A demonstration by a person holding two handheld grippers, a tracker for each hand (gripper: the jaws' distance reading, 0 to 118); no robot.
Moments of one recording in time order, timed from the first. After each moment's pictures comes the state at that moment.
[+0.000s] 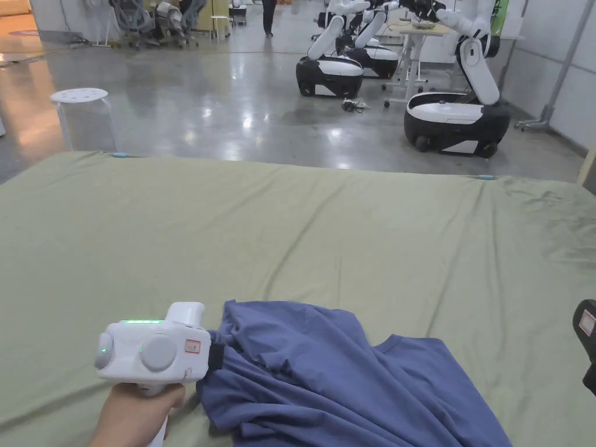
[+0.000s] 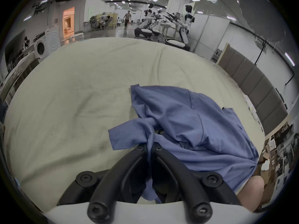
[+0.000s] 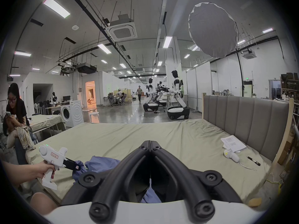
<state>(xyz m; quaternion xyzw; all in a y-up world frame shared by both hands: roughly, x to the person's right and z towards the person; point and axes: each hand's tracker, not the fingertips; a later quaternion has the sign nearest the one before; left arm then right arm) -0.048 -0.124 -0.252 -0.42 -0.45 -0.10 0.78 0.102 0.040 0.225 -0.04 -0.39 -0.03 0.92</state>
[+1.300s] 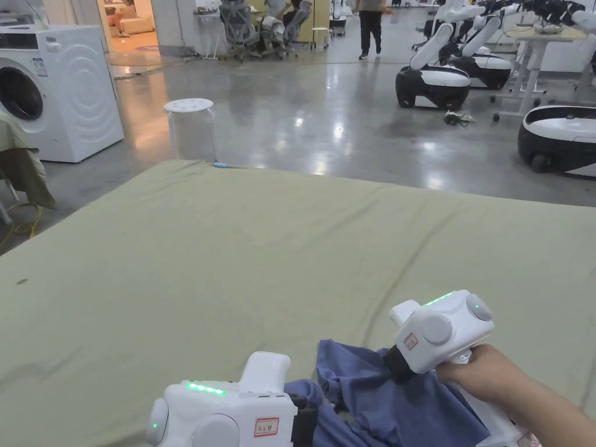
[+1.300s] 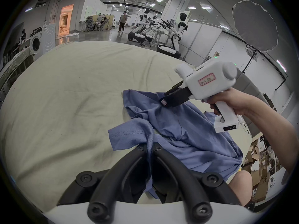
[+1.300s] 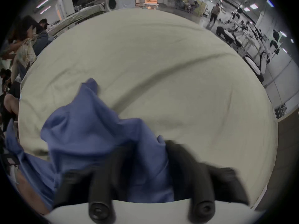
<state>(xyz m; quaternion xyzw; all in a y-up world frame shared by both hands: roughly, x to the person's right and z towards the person) -0.069 -0.105 -0.247 -0.41 -0.49 -0.06 0.76 0.245 -0.141 -0.229 -0.53 -0.07 0.01 0.84</state>
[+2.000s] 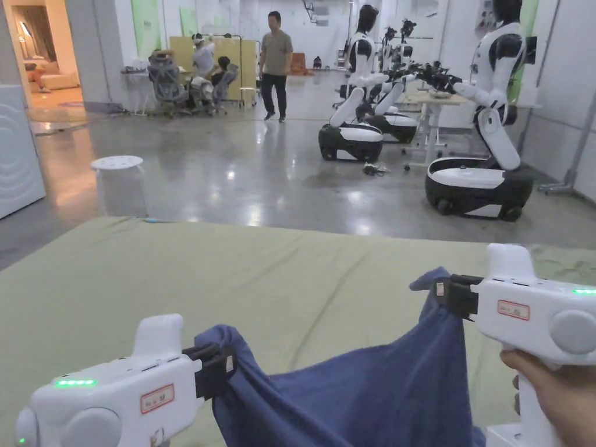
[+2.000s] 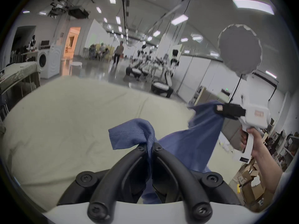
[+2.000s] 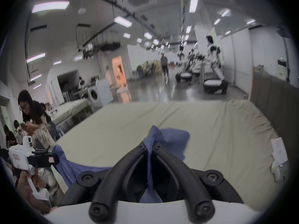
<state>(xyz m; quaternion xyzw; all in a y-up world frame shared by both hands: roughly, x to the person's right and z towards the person) -0.120 0.024 -0.211 -0.25 -0.51 0.05 0.82 0.252 0.081 0.045 -0.13 -0.23 -0.12 0.96</state>
